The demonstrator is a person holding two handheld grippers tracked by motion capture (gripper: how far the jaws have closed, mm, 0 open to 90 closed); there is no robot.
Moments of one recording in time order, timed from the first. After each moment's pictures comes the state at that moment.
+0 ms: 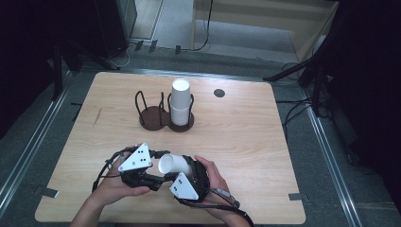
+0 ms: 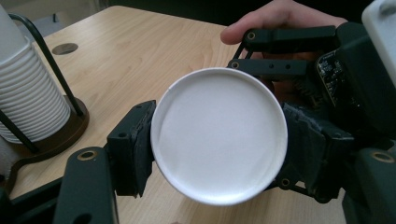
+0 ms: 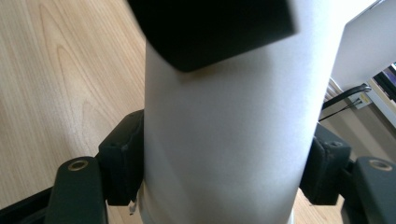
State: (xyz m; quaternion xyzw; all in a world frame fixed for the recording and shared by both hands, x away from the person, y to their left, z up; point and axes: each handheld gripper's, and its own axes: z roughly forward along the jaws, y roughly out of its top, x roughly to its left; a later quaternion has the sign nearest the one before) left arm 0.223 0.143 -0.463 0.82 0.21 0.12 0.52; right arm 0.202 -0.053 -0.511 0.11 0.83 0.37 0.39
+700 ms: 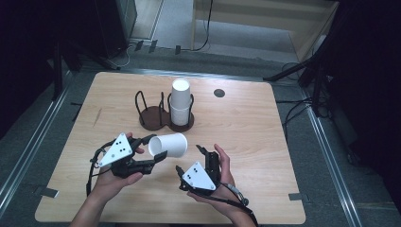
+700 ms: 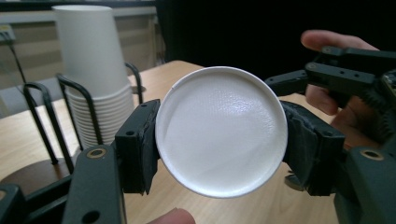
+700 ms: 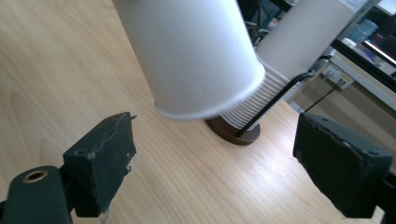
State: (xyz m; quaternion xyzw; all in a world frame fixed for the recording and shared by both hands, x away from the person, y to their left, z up) left arm 0.235 0.175 -0.466 0.72 0.28 0.21 0.60; right arm 0.215 -0.075 -0.488 0.19 0.79 0.42 0.39
